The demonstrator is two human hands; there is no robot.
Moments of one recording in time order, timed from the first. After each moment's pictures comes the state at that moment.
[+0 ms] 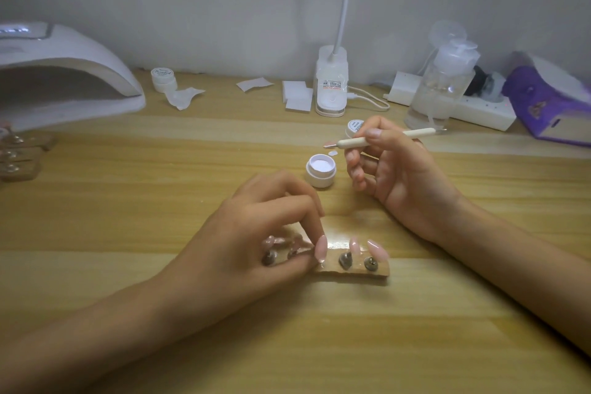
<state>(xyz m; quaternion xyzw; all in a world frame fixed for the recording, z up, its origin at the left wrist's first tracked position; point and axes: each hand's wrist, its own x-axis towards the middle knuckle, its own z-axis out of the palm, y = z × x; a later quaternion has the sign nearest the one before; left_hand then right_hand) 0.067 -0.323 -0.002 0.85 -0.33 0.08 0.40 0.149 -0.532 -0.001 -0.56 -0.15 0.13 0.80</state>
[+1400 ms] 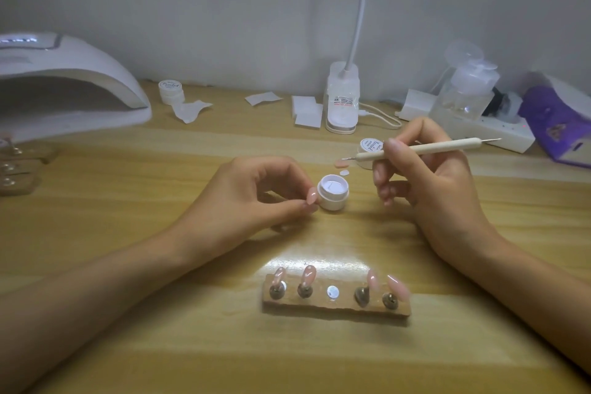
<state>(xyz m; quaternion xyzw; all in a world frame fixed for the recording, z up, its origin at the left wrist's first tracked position) 0.134 -0.310 -0.011 0.79 -0.20 0.00 0.58 0.155 -0.535 -0.002 -0.67 -0.21 -0.07 0.71</state>
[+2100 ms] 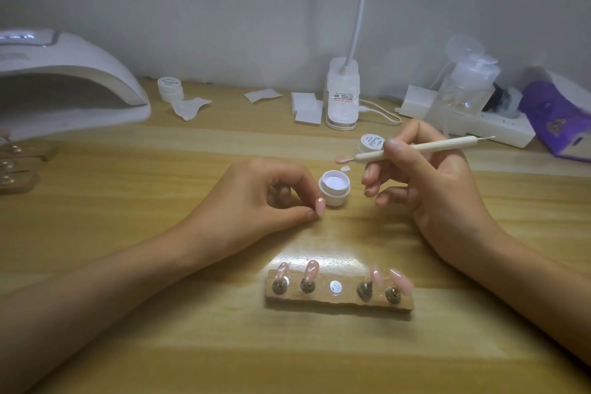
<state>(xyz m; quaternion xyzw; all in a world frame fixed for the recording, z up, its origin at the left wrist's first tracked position) 0.133 -0.314 -0.008 0.85 -0.26 0.03 0.46 0.146 -0.533 0.000 -0.65 -0.19 -0.01 0.74</state>
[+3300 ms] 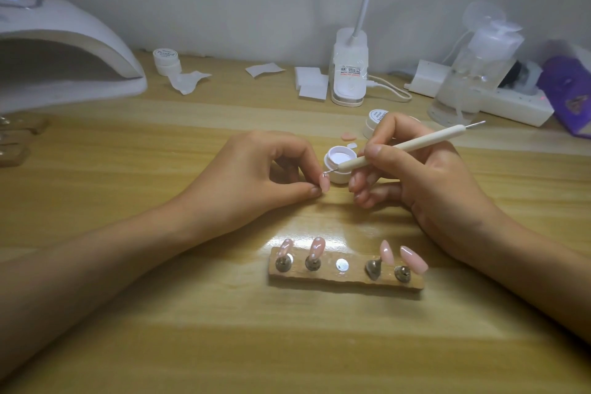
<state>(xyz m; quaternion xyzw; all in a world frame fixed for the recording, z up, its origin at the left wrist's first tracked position) 0.136 -0.313 -0.011 0.85 -0.26 0.03 0.45 0.138 -0.522 -0.007 -0.68 -0.19 0.06 0.71</state>
